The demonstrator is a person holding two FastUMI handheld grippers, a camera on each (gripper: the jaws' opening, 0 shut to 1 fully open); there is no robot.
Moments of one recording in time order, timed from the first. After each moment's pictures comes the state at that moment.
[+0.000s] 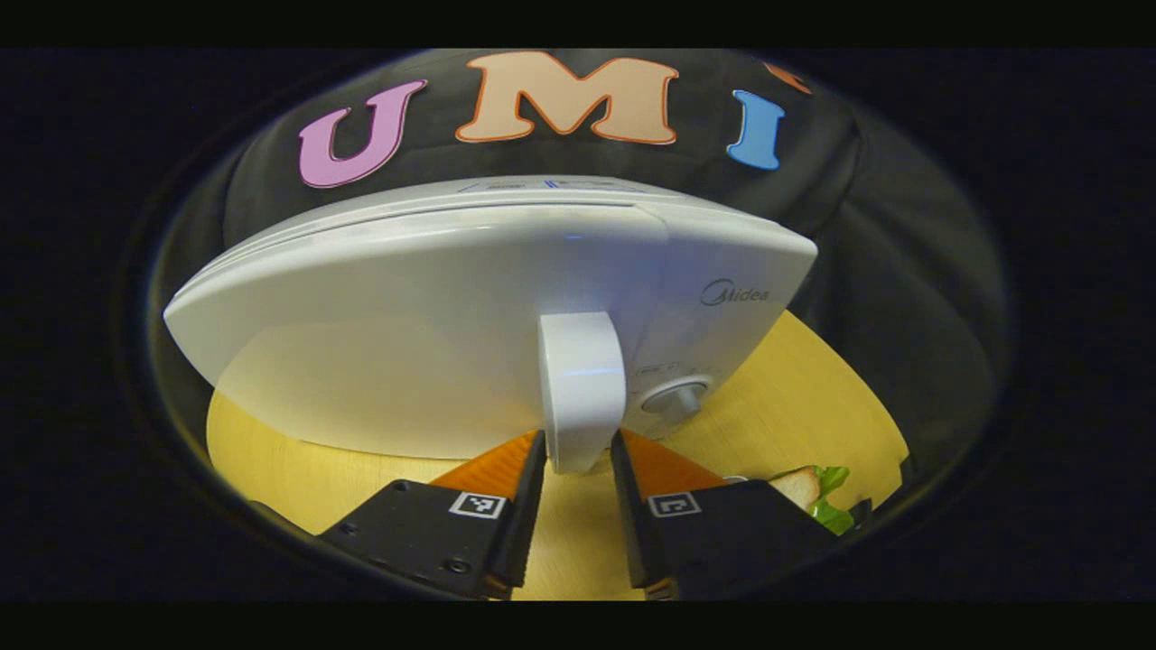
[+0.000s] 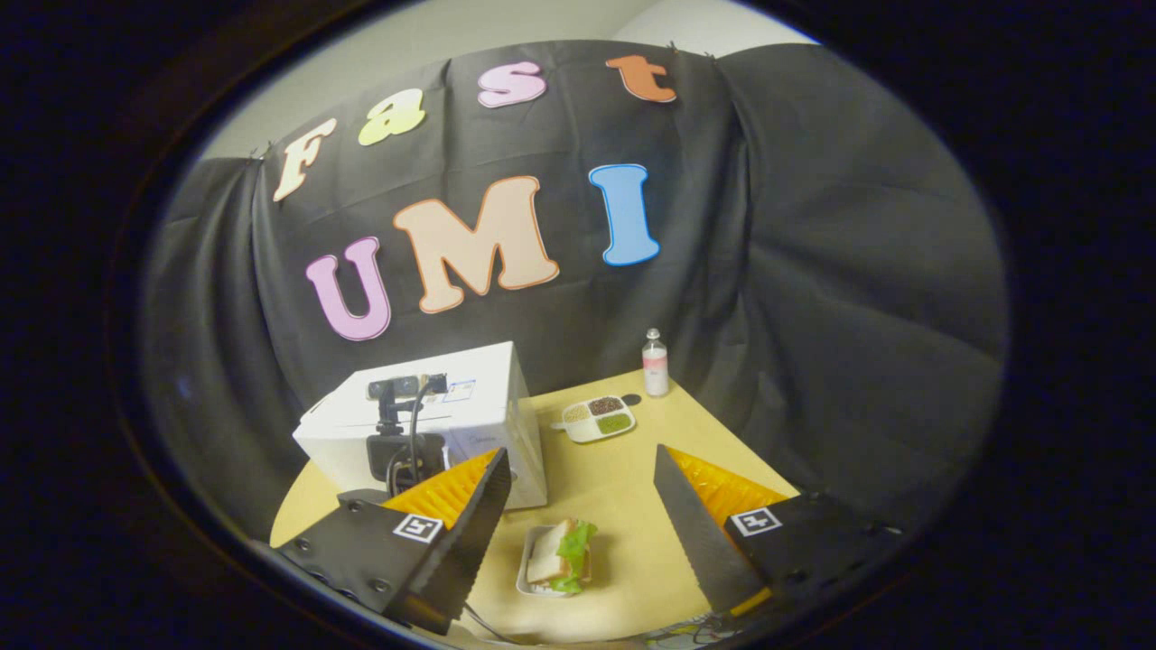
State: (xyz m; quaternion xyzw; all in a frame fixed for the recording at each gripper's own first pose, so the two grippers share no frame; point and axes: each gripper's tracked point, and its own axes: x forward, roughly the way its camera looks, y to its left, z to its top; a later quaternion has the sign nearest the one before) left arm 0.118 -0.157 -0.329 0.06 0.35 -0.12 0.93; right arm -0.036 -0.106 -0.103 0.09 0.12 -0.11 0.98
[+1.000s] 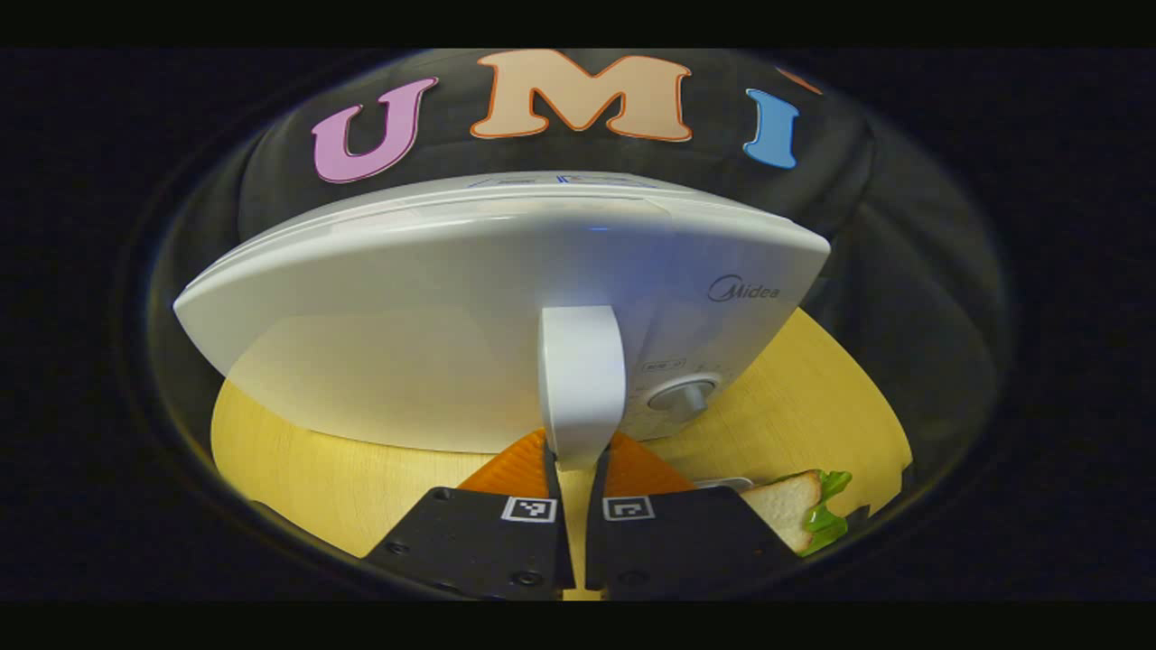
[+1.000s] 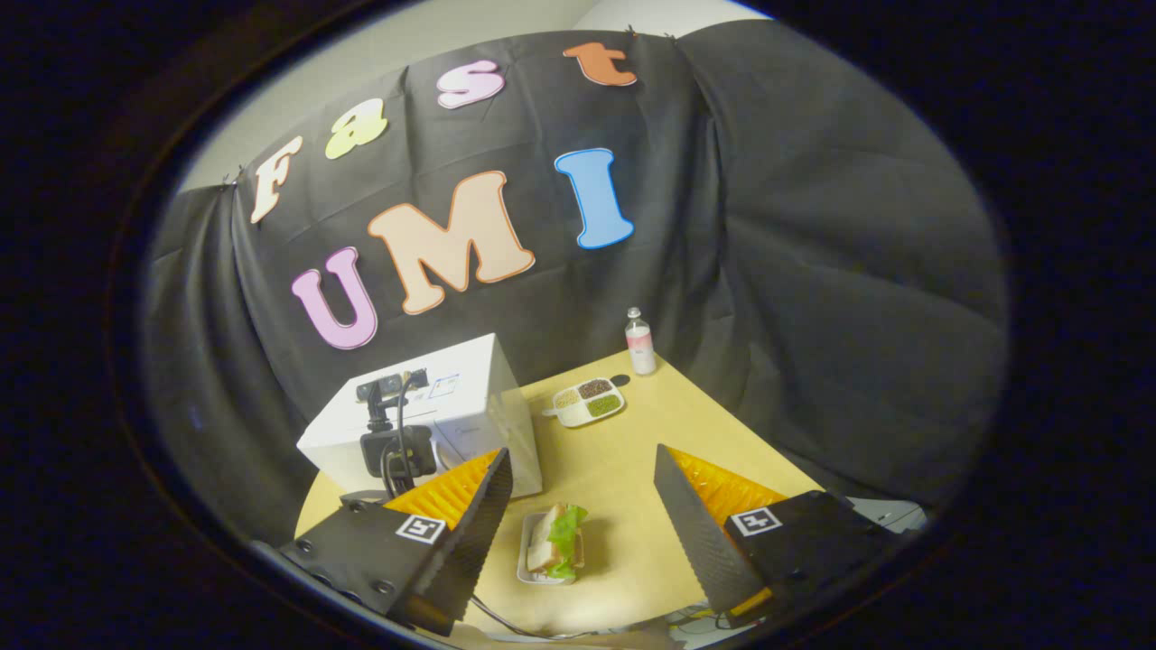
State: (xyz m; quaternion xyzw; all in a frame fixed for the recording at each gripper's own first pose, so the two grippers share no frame) left arm 0.116 -0.156 -0.328 0.06 0.35 -0.09 0.93; right arm -0.054 -0.126 -0.118 0.13 0.14 -0.12 0.97
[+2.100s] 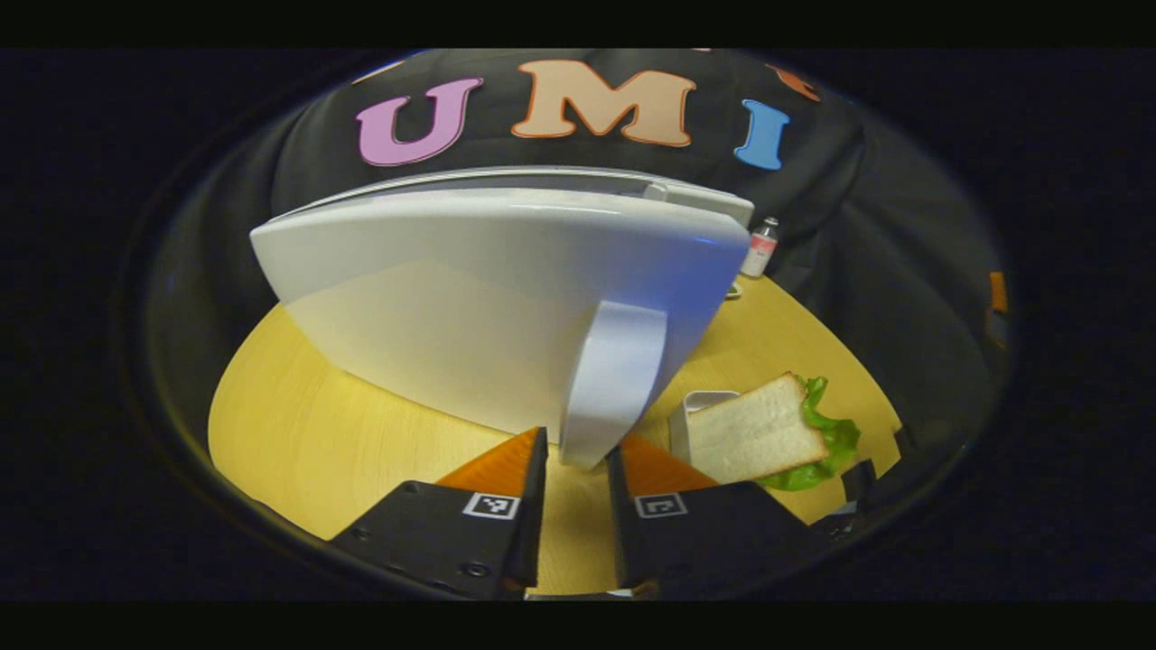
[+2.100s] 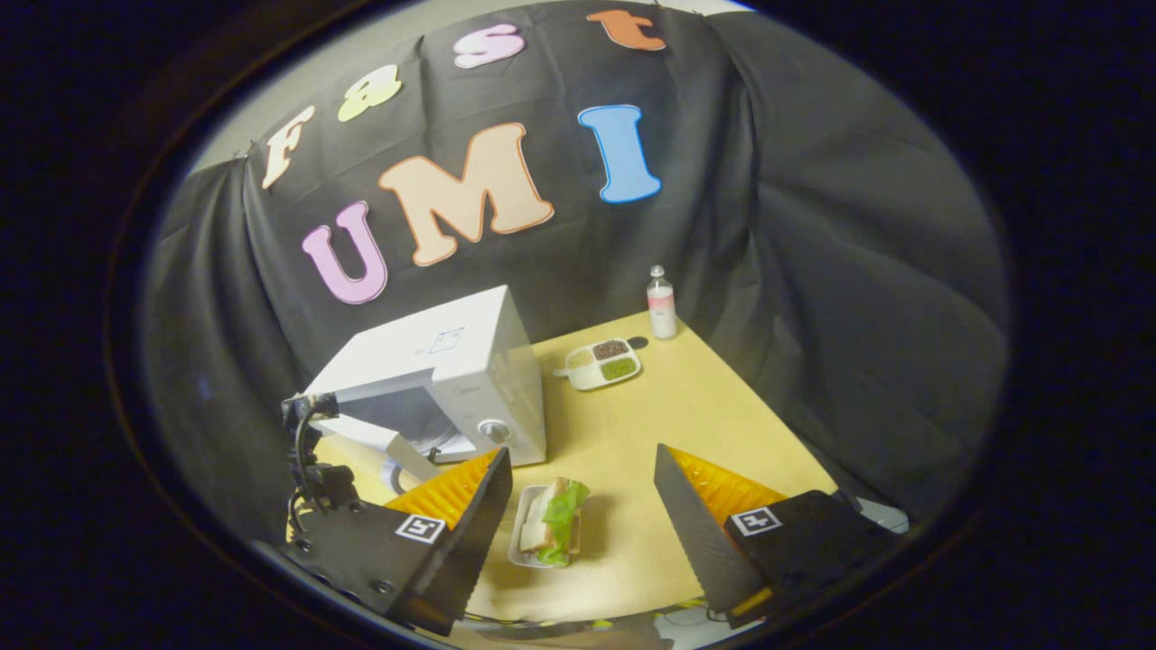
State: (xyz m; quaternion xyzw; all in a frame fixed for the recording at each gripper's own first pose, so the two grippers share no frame) left arm 0.002 -0.096 -0.324 0.04 0.35 -0.08 0.93; right arm -0.038 -0.120 -0.161 0.12 0.22 -0.07 0.97
